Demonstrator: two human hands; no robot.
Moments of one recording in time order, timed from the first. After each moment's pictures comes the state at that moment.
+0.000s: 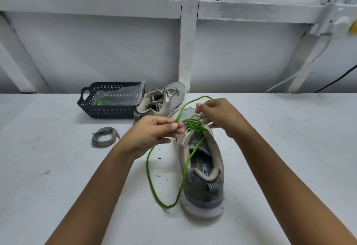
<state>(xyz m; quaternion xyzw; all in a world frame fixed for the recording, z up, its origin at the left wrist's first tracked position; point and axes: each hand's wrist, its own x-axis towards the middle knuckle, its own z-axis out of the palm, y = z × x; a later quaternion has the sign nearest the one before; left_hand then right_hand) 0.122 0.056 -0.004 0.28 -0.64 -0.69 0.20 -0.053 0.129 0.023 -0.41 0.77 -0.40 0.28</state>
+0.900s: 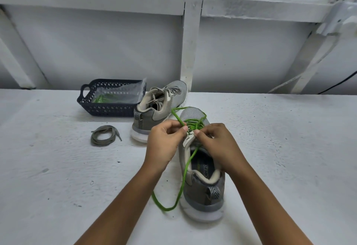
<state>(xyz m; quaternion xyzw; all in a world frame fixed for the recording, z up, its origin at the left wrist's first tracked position) 0.085 0.081 -0.042 0.37 -0.63 -0.54 0.42 -0.030 0.156 -0.032 -0.43 0.77 -0.42 0.21</state>
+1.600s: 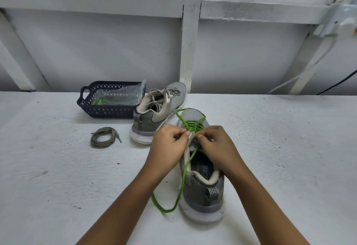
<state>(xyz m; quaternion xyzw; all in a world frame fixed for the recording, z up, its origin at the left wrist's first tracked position) 0.087 0.086 -0.042 0.37 -0.76 -0.39 0.37 -0.028 0.158 -0.033 -0.44 0.77 -0.41 0.20</state>
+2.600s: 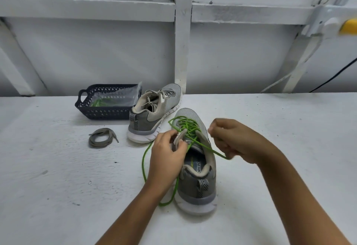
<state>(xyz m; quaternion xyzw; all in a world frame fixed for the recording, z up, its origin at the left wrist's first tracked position) 0.085 0.120 -0.058 0.43 -0.72 -0.36 0.40 -0.056 0.198 0.020 -0.39 0.70 -0.42 0.42</state>
